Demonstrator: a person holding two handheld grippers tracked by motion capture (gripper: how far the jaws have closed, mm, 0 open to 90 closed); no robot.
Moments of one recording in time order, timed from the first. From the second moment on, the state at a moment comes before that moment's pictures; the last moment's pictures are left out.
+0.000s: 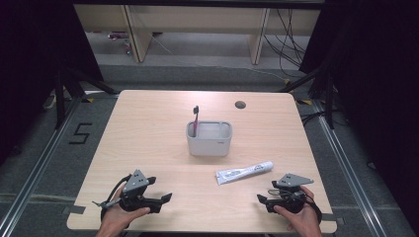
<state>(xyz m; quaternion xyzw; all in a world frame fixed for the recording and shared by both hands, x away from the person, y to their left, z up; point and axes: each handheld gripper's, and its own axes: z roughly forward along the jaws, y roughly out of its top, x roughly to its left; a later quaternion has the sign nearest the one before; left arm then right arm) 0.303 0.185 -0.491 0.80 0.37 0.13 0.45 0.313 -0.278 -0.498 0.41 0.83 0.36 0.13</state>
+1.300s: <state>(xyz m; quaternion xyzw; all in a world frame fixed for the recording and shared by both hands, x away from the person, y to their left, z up) 0.270 0.184 -0.507 0.84 0.35 0.13 0.40 0.316 -0.264 -0.483 0.35 0.84 0.37 0.17</state>
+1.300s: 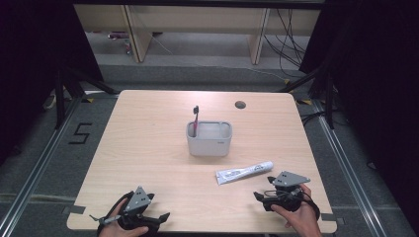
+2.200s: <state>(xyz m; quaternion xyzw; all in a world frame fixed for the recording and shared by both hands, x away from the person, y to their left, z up) 0.269 0.180 -0.507 0.84 0.35 0.12 0.40 0.360 -0.237 -0.468 0.28 0.89 0.31 0.18</state>
